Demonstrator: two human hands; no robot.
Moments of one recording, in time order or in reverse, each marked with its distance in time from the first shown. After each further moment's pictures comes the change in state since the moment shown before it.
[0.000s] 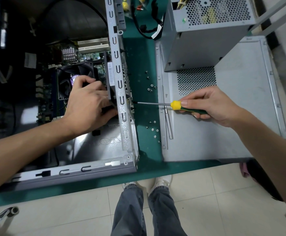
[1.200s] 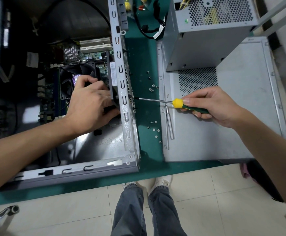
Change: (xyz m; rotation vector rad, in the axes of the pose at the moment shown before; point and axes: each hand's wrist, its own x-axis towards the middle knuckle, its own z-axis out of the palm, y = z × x) left_hand 0.001 0.001 -0.001 0.004 -0.013 0.010; right_hand 0.004 0.002 -0.004 0.027 -0.012 0.014
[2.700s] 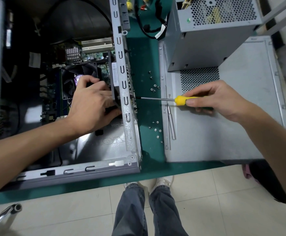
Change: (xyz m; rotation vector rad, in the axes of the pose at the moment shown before) left_hand -0.001 -0.001 0.001 0.005 0.005 0.004; right_hand -0.005 -0.025 0.002 -0.097 -0.005 -0.089
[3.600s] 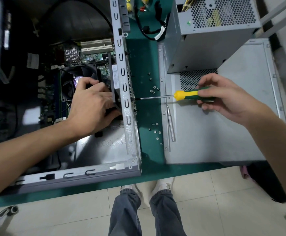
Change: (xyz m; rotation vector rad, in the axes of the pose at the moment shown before) left_hand 0.002 0.002 0.000 0.050 -0.004 -0.026; right_hand -0.001 -0.011 0.000 0.197 0.255 0.090
